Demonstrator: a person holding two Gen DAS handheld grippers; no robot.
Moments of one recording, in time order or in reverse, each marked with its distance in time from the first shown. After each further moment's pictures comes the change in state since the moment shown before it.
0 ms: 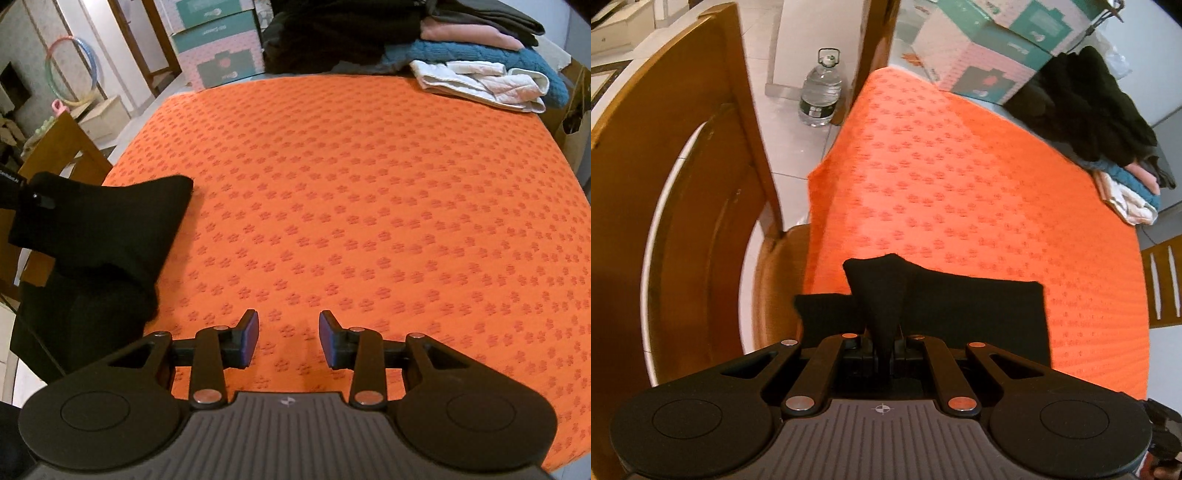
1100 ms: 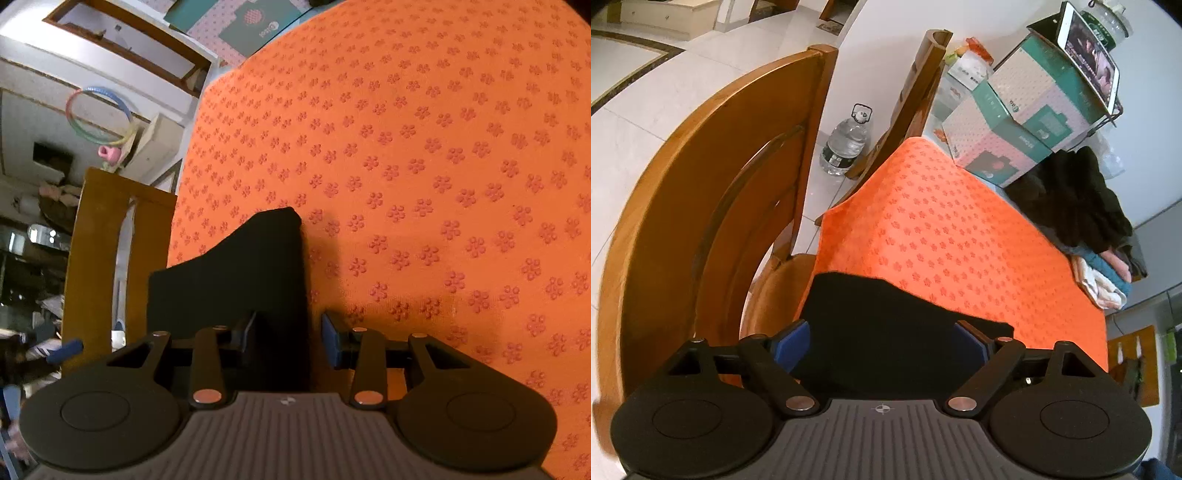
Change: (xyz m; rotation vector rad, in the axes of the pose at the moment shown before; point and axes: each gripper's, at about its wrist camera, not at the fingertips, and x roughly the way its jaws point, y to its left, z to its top) left arm -0.067 0.030 -0.064 -0.229 -0.242 -0.091; right arm 0.140 0.061 0.083 0.336 0.163 0.401
